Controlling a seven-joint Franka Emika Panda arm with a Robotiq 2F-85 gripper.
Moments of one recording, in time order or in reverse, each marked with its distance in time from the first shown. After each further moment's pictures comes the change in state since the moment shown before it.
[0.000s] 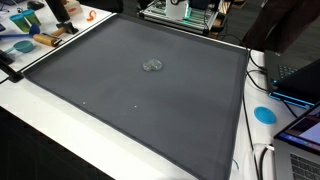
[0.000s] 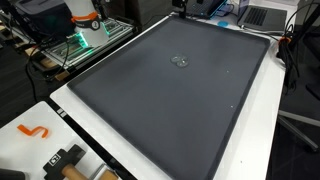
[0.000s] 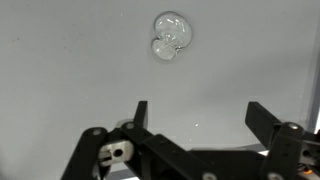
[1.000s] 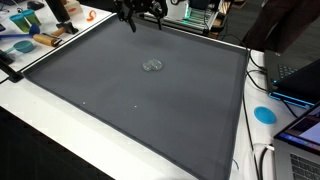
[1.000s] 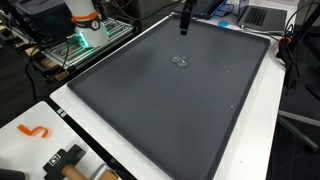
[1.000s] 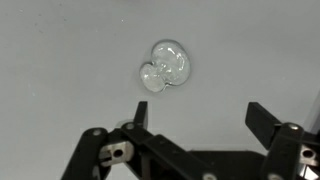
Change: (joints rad) arm 0.020 0.115 0.044 -0.017 -0.024 -0.016 -0.378
